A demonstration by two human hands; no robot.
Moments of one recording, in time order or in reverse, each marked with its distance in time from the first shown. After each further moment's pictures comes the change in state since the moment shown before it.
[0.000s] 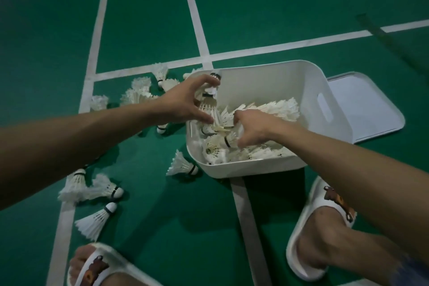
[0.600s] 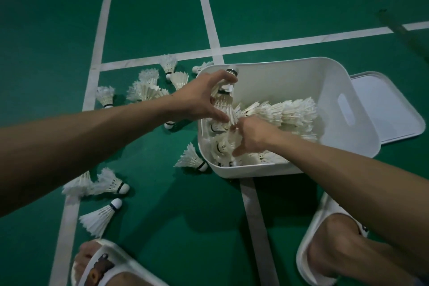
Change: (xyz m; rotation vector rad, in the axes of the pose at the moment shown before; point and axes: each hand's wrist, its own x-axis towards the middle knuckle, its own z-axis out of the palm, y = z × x) left_hand 0.004 -0.002 -0.002 0.089 -0.014 0.032; right_hand 0.027 -0.017 0.029 -0.046 -0.023 -0.020
